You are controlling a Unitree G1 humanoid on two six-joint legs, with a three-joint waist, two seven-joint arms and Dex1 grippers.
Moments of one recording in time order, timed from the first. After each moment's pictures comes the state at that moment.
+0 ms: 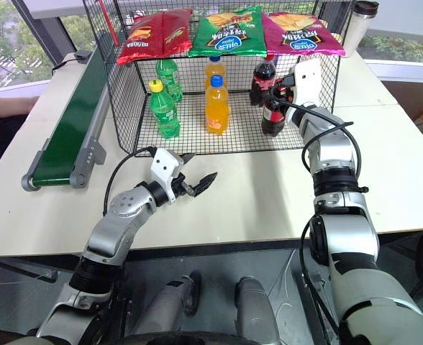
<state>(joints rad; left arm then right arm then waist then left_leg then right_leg) -0.33 0.20 -0.18 -0.12 -0.16 0.33 -0.49 -1.00 -0.42 -0.10 0.76 0.17 0.15 0.38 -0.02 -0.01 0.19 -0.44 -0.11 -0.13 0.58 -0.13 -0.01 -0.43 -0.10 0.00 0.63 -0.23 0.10</state>
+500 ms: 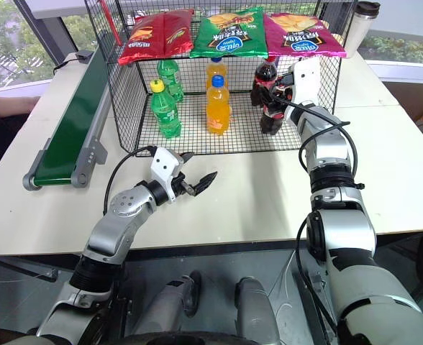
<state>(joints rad) -0.34 0.21 -0.18 -0.10 -0.15 0.32 -0.49 -1.03 -0.42 -0.11 0.80 0.15 0.11 0.38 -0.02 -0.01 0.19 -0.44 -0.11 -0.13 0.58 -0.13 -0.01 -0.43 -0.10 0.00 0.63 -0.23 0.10</state>
